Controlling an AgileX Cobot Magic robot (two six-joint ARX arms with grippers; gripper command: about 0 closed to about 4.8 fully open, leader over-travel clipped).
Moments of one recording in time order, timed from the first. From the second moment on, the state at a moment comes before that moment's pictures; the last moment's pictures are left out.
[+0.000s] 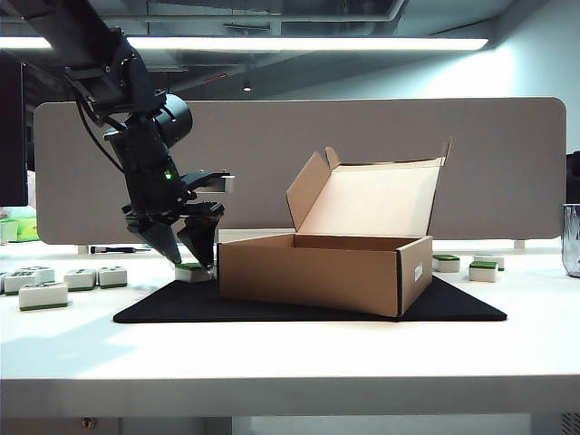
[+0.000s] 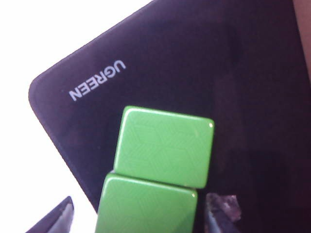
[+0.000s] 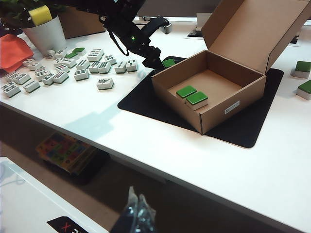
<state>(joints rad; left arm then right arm) -0.26 2.18 1.77 -0.59 0.13 0.34 0.01 0.01 0.96 -1.27 -0.60 0.00</state>
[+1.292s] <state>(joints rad) -0.46 2.00 1.77 -0.59 0.22 0.01 0.01 0.01 0.96 -1.27 -0.60 0.00</state>
